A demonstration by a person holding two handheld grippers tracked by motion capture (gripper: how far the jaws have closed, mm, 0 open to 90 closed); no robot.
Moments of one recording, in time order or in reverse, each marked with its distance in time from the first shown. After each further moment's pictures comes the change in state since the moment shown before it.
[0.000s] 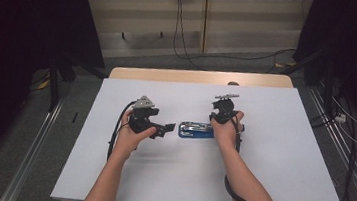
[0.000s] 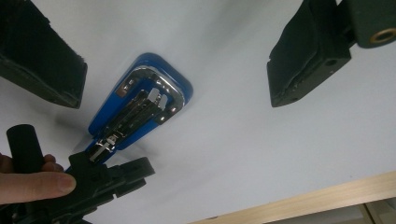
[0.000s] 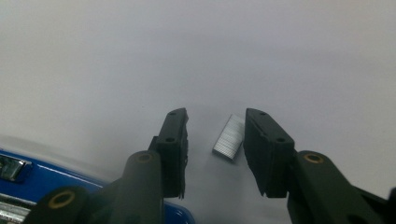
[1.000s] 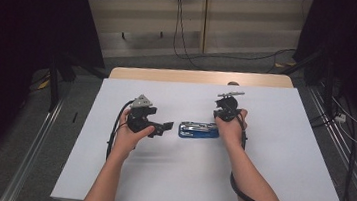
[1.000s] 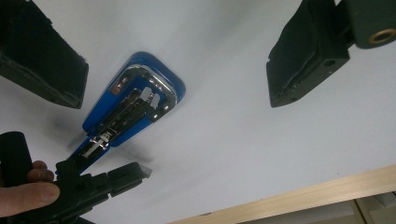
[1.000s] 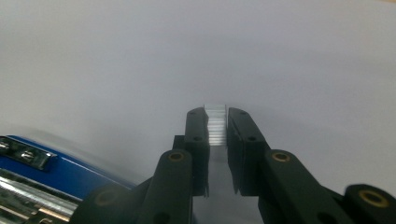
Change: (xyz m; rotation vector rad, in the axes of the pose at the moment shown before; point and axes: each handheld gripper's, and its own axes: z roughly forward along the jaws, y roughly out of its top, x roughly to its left) left arm 0.003 0.001 -0.005 -0.010 0.025 -0.009; right arm -0.013 0.005 -0.007 -0.012 0.112 -0.027
